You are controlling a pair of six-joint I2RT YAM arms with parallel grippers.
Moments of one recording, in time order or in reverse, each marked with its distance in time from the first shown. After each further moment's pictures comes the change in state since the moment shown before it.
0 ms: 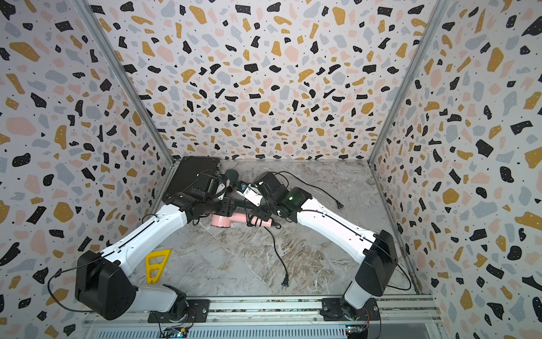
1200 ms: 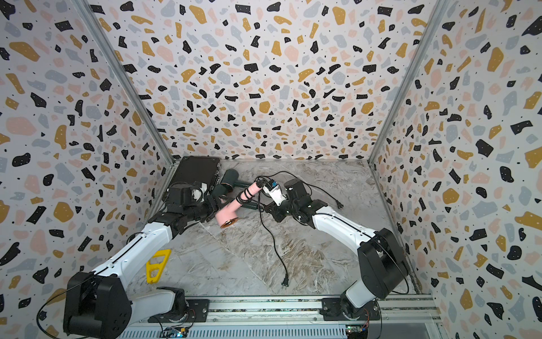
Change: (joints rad) left arm 0.307 -0.127 -0.337 0.469 0.426 -0.702; right arm -0.233 -0.107 -0.506 0.537 -0.422 0.301
